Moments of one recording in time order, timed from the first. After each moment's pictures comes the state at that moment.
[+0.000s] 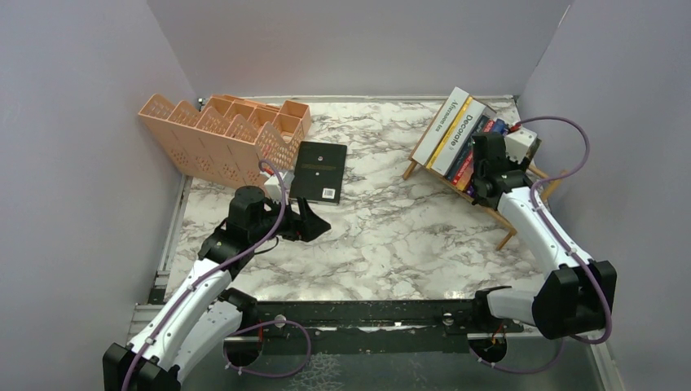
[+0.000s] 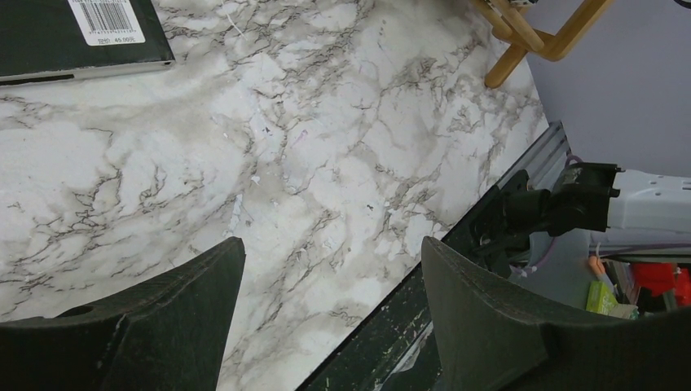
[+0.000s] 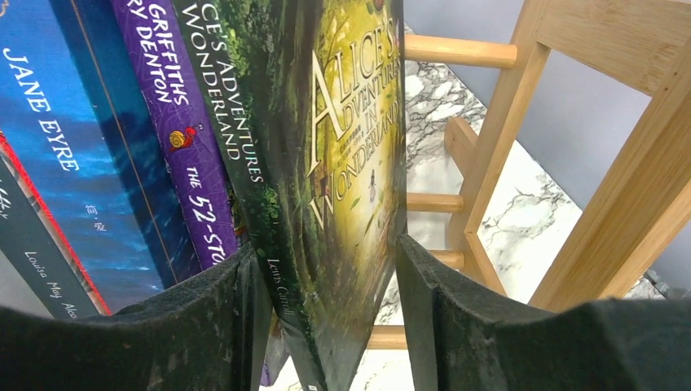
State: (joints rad) left arm -0.42 0.74 0.56 -0.28 0.48 -0.52; right arm 0.18 1.26 0.98 -0.48 0.78 0.49
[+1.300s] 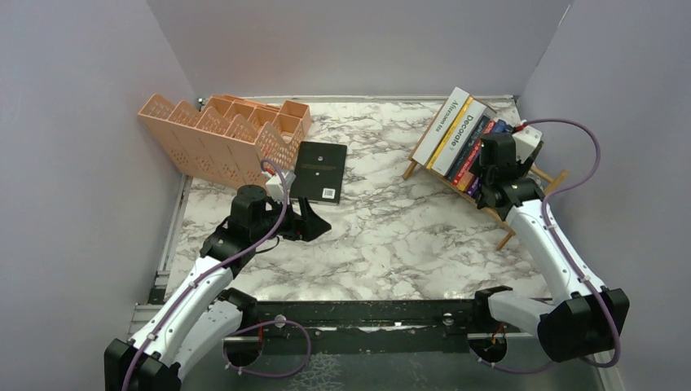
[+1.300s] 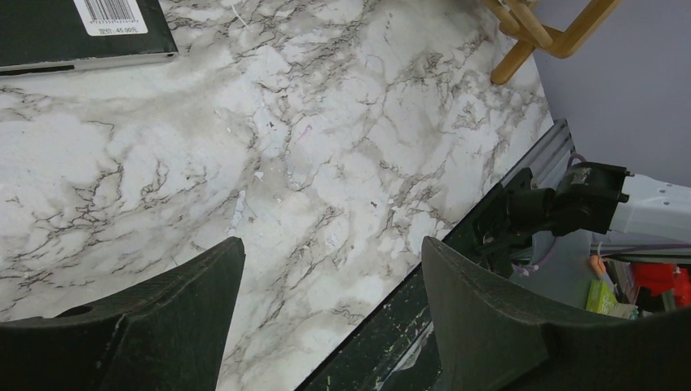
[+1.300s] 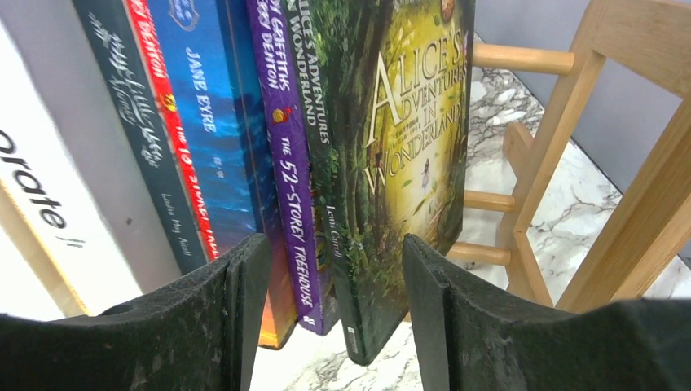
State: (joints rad) left arm -0.42 0.76 0.56 -0.28 0.48 -0.52; right arm 0.19 1.12 0.99 -0.49 0.66 0.50
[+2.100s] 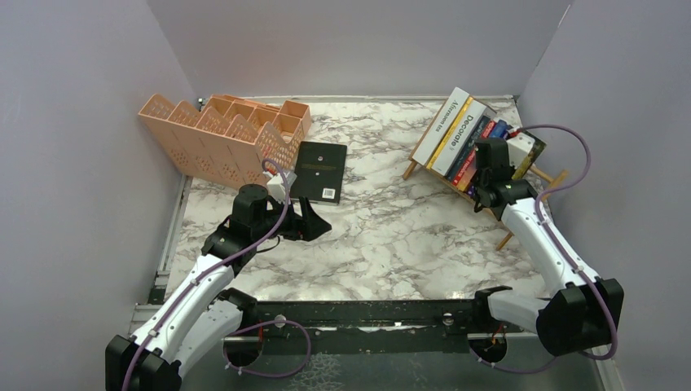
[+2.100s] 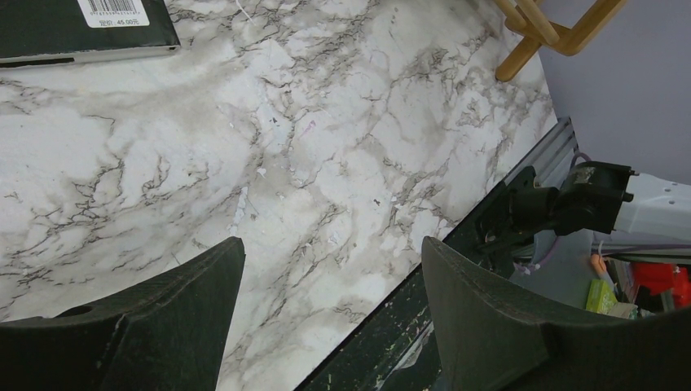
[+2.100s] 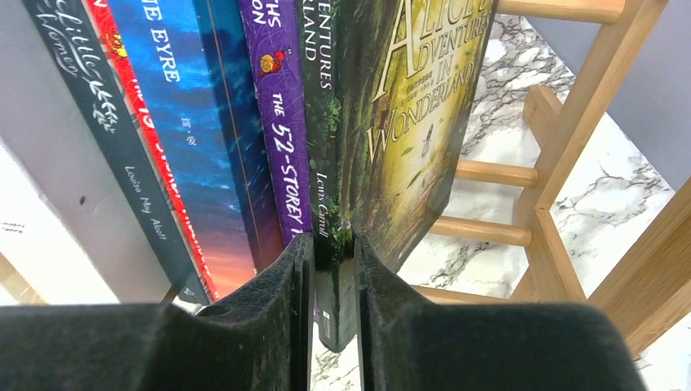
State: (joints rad) left arm -0.42 0.79 0.56 -0.28 0.48 -0.52; right arm 0.19 1.17 0.93 -0.48 0.64 0.55
